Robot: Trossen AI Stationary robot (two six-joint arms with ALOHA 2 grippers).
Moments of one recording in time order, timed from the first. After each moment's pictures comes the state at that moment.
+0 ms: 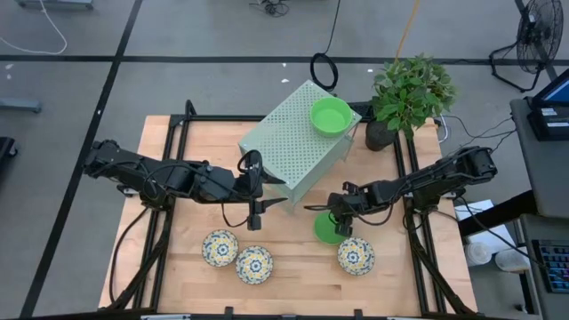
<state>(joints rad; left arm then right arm) -0.29 1.42 1.44 -0.34 -0.39 0.07 0.18 1.46 0.69 -0.39 0.10 0.42</state>
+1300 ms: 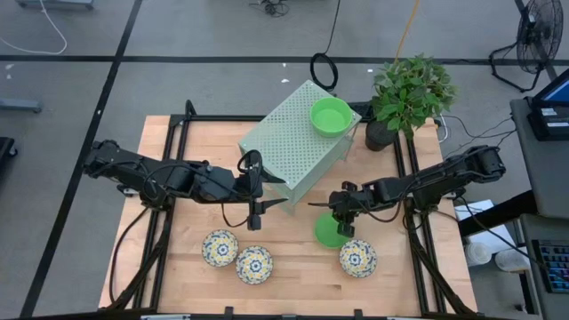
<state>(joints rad) -0.29 1.42 1.44 -0.34 -0.39 0.07 0.18 1.37 0.69 -0.37 0.05 0.38</state>
